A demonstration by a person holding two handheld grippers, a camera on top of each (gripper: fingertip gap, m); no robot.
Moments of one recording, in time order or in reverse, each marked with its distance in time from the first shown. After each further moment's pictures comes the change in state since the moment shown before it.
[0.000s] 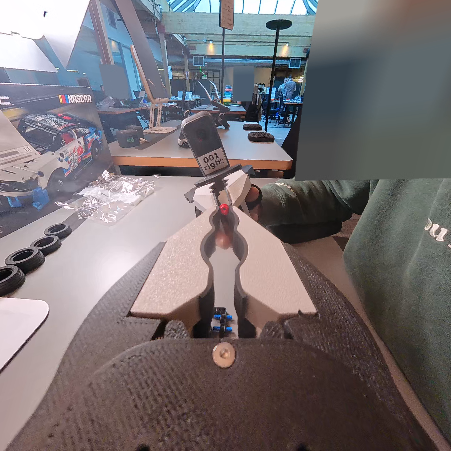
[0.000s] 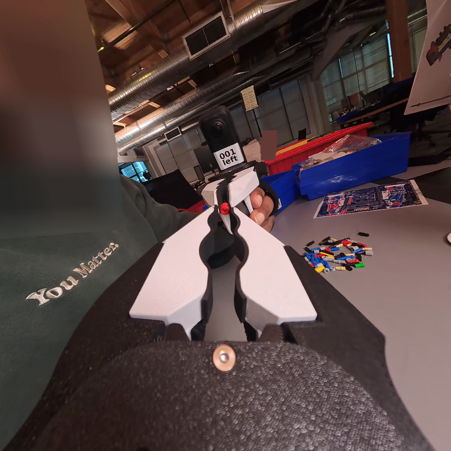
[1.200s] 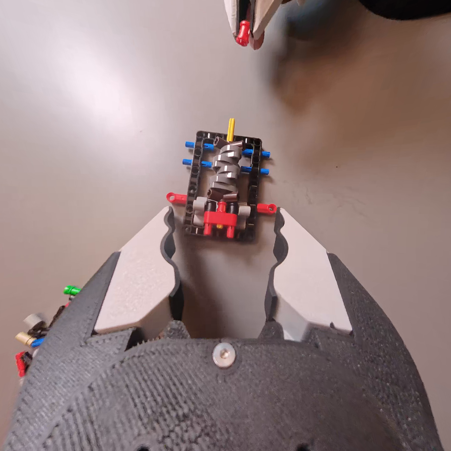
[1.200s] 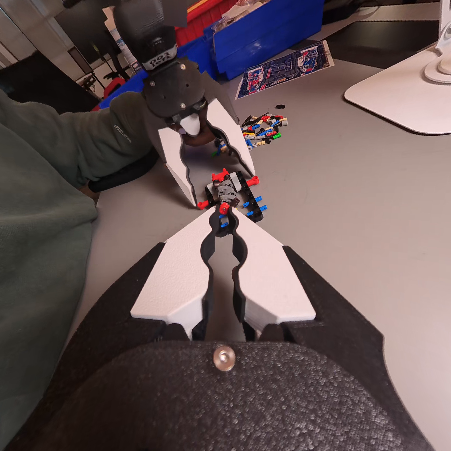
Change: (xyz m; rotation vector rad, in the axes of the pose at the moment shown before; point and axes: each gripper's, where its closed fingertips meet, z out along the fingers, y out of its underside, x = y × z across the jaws) left arm -0.027 0.176 -0.041 -0.828 -0.041 -0.053; right arm 0.055 0.085 -0.070 -0.443 0.393 0.008
